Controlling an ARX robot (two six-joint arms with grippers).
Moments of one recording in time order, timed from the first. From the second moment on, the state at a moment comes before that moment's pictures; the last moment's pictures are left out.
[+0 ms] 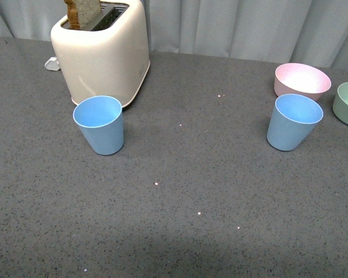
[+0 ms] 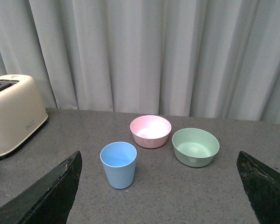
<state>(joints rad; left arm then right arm) 0.00 0.00 0.02 0.00 0.00 0.00 0.00 0.01 0.00 0.00 0.00 0.00</state>
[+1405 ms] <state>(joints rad) -0.10 1.81 0.95 -0.06 -0.01 -0.48 0.00 0.00 0.00 0.00 0.00 0.00</state>
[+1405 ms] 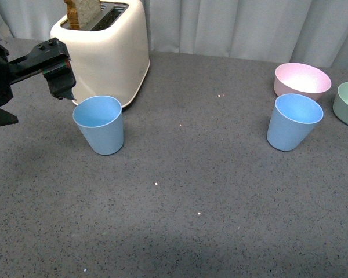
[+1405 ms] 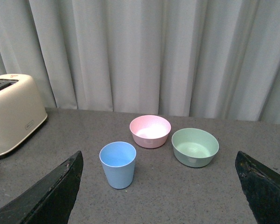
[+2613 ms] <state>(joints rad) -0.39 2.15 1.44 -0.39 0.00 -0.56 0.00 0.00 0.00 0.00 0.00 0.00</state>
